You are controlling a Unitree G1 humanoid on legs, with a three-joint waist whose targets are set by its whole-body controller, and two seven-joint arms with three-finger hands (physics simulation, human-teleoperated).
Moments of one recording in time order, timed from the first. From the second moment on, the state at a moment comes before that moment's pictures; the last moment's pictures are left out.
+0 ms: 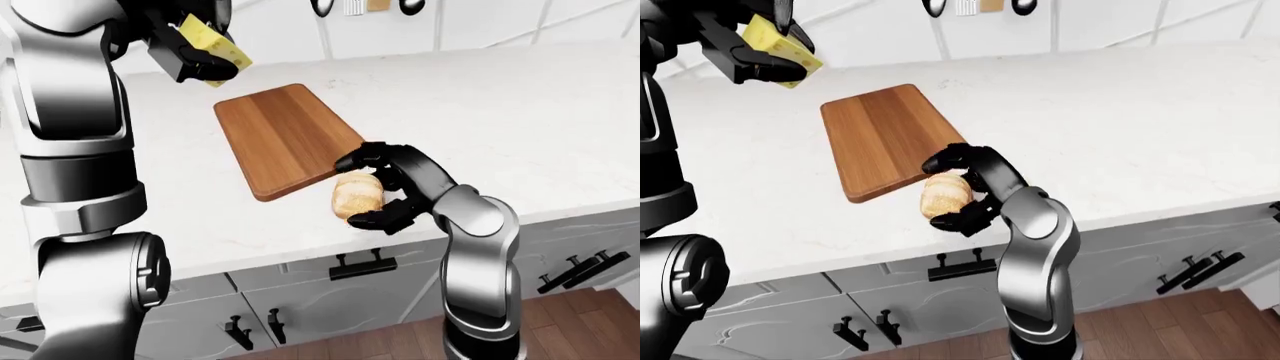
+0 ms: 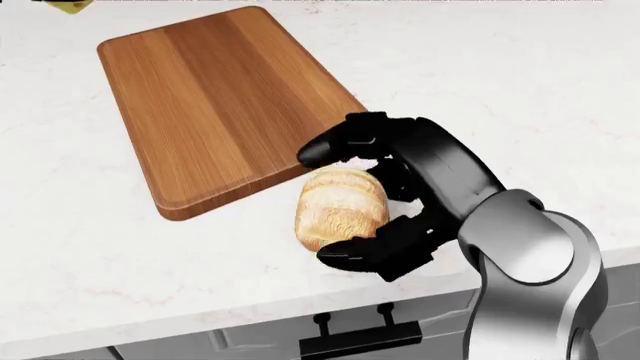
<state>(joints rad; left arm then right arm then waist) -1.26 0.52 0.12 0.25 0.43 0.58 -0.80 -0.54 -0.02 0.10 -0.53 -0.81 0.99 0.90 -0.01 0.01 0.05</state>
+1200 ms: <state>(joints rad) -1.54 0.22 0.02 1.03 0.53 0.34 -0.30 -1.15 -0.40 -0.10 -0.26 -0.33 1.29 0.71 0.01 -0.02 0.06</state>
